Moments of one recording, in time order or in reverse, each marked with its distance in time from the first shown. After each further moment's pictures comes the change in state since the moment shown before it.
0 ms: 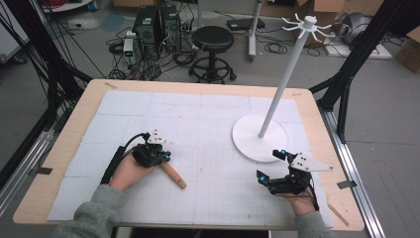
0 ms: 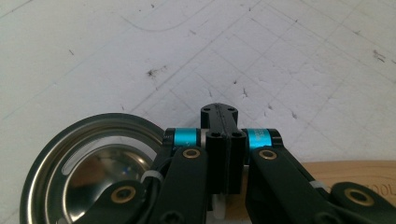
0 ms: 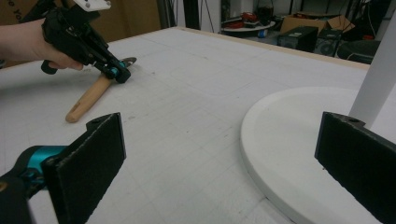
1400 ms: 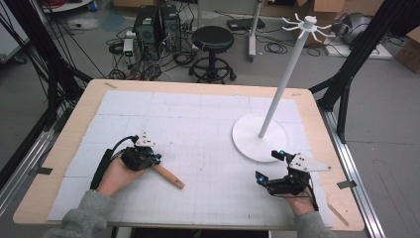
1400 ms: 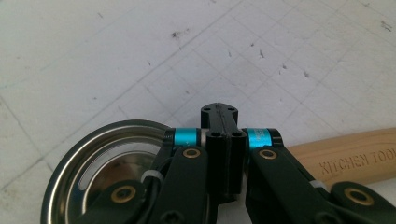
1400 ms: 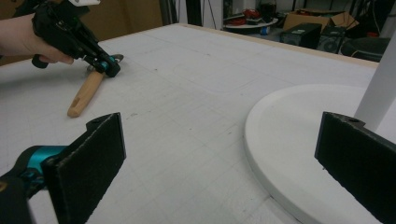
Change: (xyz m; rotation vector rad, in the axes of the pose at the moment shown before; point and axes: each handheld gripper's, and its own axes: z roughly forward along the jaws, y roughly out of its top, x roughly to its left) left arm 0.009 -0.020 -0.020 0.017 0.014 -0.032; right arm 0.002 -0.001 0.002 0.016 0.010 -0.002
